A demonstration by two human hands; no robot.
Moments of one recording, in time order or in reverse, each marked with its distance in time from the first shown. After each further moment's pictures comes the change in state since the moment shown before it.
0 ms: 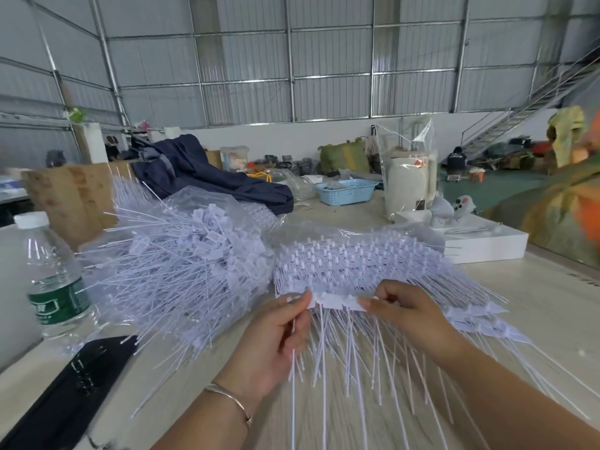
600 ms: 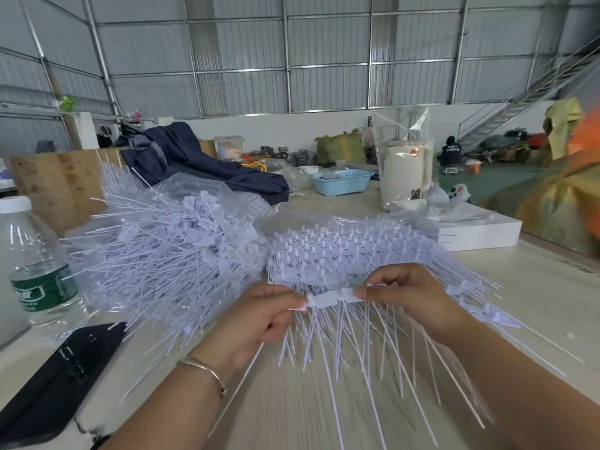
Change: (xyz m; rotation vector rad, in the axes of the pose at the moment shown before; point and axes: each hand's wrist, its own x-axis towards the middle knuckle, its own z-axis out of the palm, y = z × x) left_hand 0.002 0.012 -0.014 0.473 -0.004 -0.031; right_hand -0.001 -0.015 -0.012 0.206 -0.098 0.072
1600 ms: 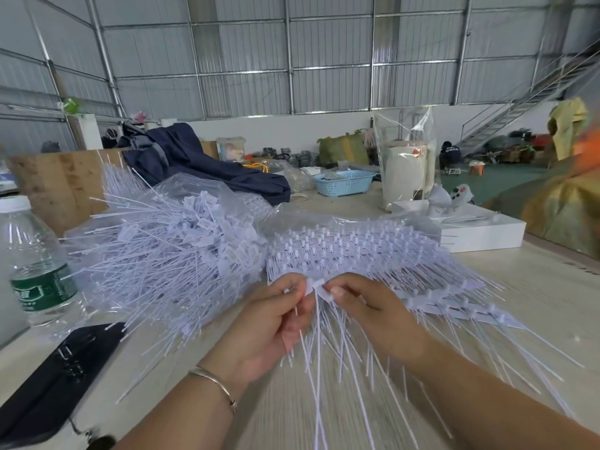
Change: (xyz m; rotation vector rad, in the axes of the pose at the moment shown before) left_hand -0.005 -0.001 0.026 -0.437 -0.039 -0.017; right_hand -0.005 0.014 0.046 -0.295 -0.003 -0.234
